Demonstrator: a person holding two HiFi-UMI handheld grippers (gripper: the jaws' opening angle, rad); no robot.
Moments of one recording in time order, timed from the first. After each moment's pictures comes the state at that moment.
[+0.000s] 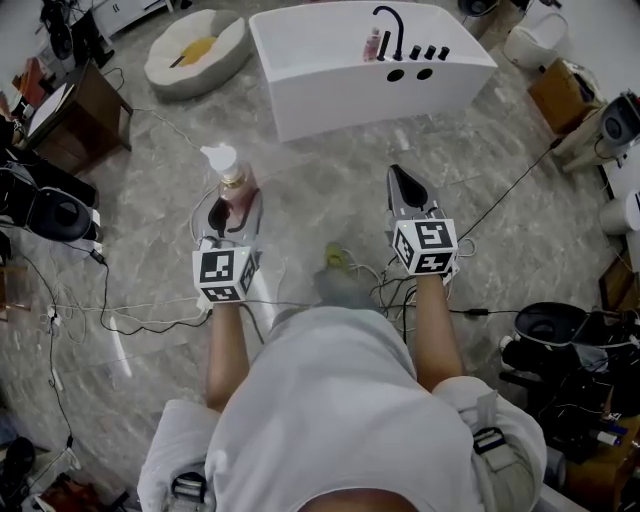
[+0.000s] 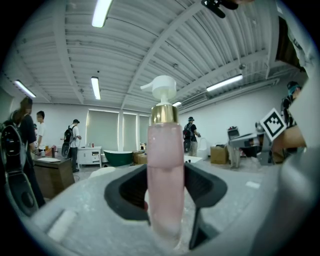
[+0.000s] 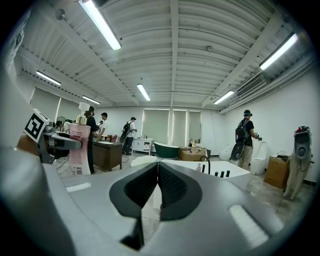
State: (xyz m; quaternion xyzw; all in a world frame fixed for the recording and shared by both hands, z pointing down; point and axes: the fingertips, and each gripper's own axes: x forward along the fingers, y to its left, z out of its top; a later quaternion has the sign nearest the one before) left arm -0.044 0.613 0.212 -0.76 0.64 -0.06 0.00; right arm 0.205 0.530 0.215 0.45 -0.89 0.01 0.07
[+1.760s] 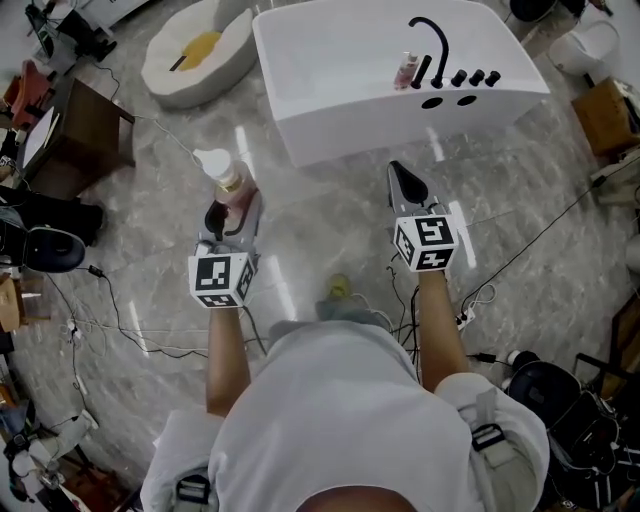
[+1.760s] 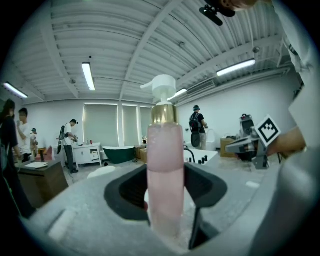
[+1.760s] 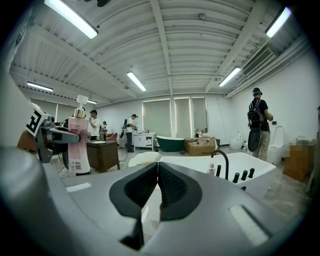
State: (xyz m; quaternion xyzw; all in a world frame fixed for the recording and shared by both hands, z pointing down) left arm -0.123 0.171 0.228 -0.75 0.65 -0.10 -0.02; right arm 0.113 0.069 0.269 0.41 -0.91 0.07 0.09
